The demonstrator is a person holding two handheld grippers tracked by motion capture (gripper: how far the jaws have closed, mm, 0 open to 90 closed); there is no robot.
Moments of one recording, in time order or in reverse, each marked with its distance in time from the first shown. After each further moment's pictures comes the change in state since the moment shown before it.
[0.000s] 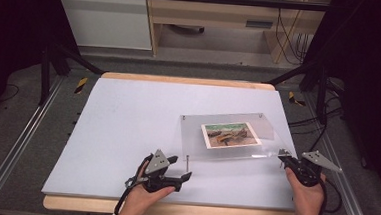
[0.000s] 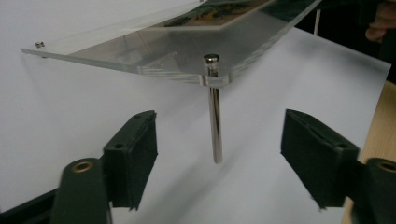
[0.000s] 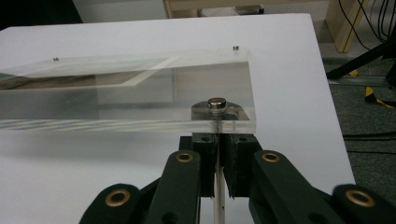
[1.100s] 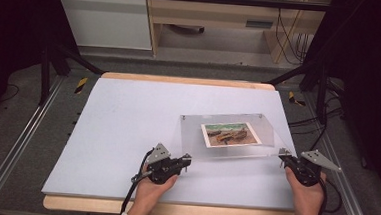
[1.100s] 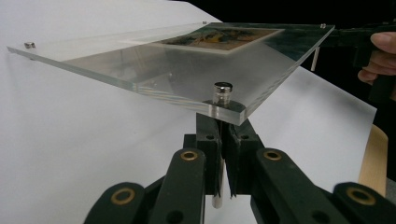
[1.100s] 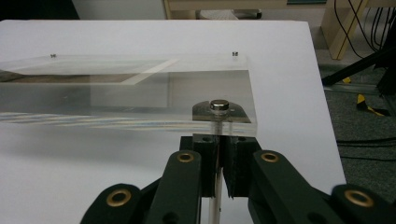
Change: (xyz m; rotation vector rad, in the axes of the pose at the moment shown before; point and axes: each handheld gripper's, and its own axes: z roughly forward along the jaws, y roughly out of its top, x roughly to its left) left arm 0.005 0.005 0.012 -0.061 -0.025 -0.106; right arm 0.003 0.003 -0.001 -0.002 -0.016 -0.045
